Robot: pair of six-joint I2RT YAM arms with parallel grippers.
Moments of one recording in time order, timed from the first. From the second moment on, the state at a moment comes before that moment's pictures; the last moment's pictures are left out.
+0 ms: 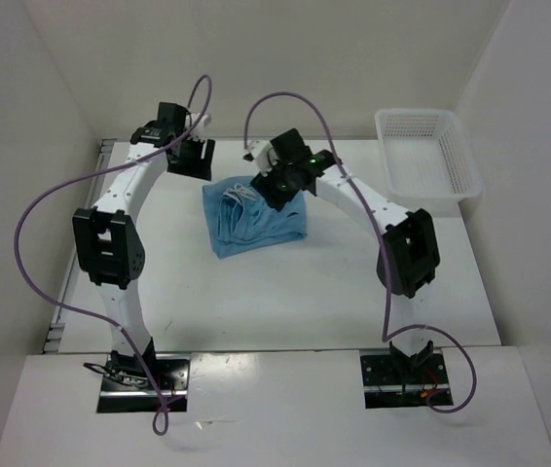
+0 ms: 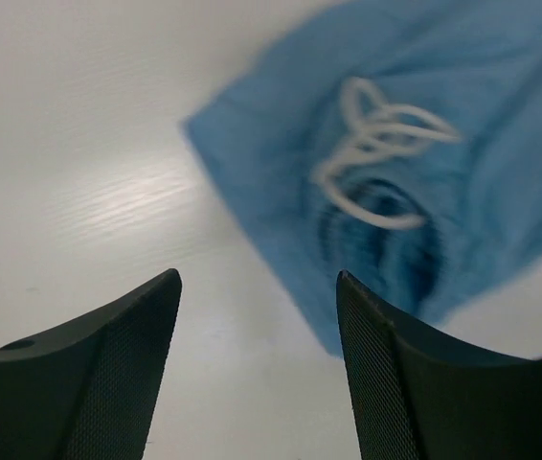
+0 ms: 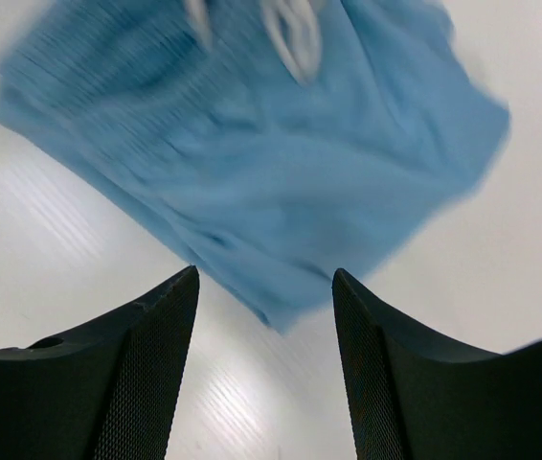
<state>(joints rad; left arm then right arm) -0.10 2.02 1.89 -0.81 0.08 0.07 0.64 2.01 1.87 -0.72 -0.12 -0.34</state>
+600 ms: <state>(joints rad) -0.36 2.05 1.74 -0.87 0.23 0.07 0.44 1.85 1.28 -0.41 -0.25 -0.25</state>
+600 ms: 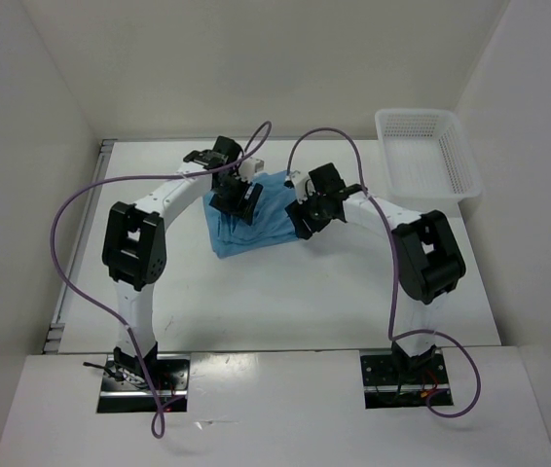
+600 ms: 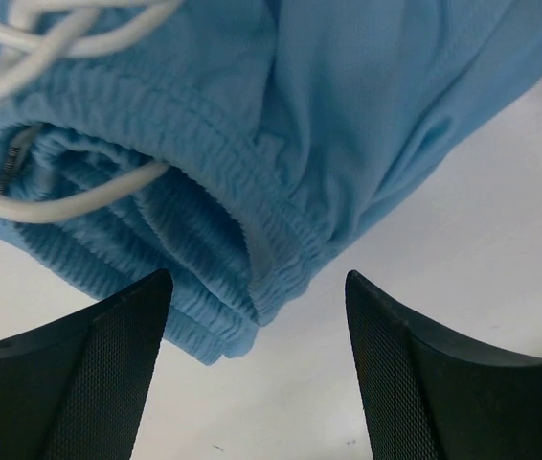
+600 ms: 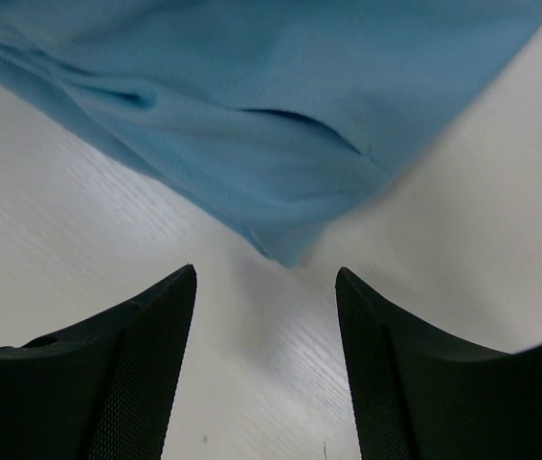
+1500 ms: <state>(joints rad) -0.36 2.16 1.72 -0.76 0.16 0.07 0.46 1.85 1.15 -0.22 -0.09 0.02</state>
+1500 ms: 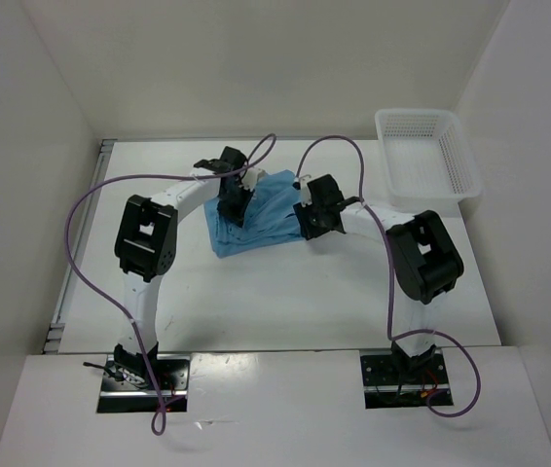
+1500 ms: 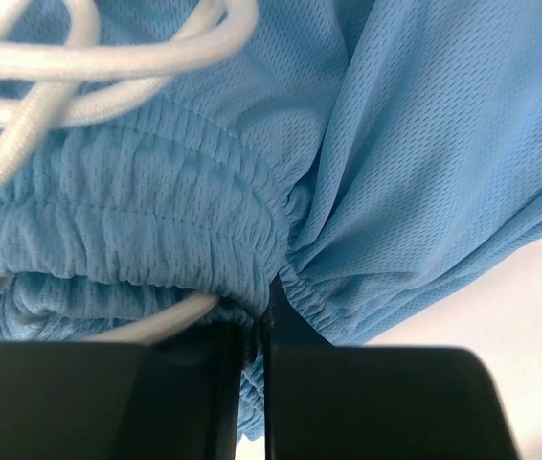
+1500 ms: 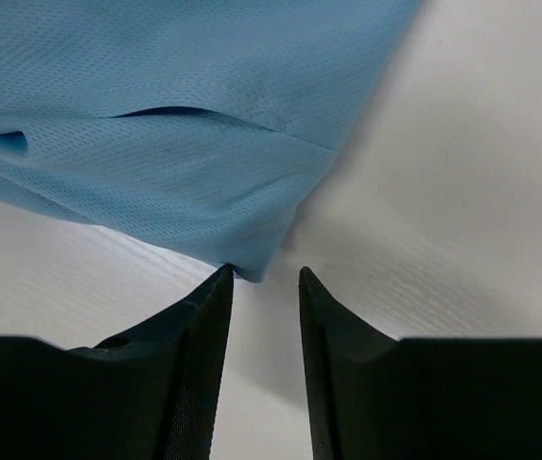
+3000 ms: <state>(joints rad) -0.07 1.96 1.67 -0.81 0.32 0.07 0.66 1.94 1.36 -0.29 -0.10 -0.06</state>
